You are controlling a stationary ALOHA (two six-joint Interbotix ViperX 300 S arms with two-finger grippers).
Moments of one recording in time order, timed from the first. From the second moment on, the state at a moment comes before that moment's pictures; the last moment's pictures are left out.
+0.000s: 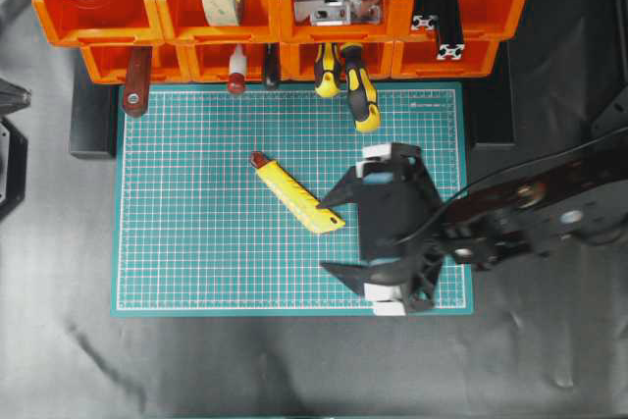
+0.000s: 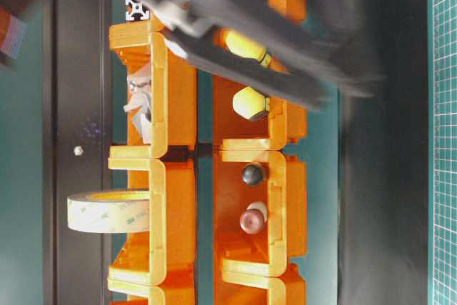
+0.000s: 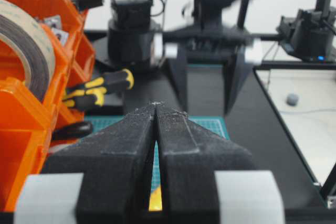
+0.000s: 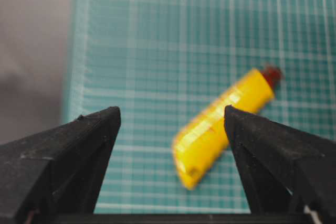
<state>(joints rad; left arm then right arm) -0.05 -1.20 1.04 0.03 0.16 -0.08 0.35 -0.10 0.55 -0.68 0.37 0.83</state>
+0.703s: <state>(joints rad) -0.06 -1.22 1.04 0.03 0.22 -0.08 0.35 -0.49 0.73 -0.68 0.29 0.90</state>
